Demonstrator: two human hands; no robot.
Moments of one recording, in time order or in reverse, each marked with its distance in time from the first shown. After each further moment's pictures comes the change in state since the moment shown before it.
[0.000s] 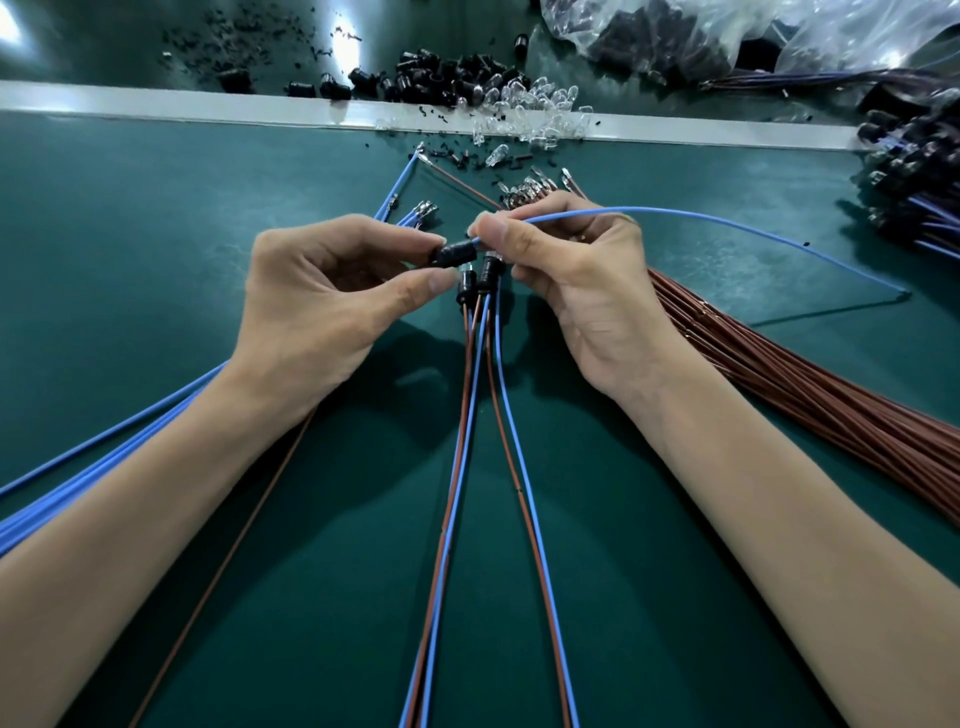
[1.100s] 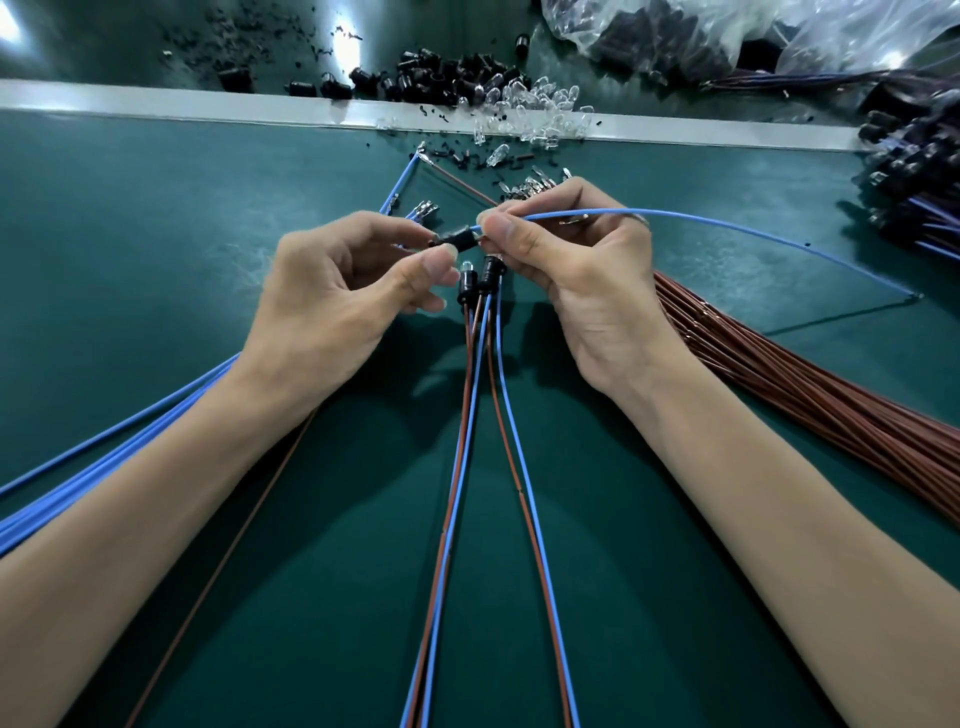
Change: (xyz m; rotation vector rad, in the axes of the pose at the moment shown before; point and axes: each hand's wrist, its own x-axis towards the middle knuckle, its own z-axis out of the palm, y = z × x) left_hand 0.003 -0.001 0.000 -0.028 -0.070 -0.116; right_hand 0.000 0.003 0.001 0.078 0.022 -0.103
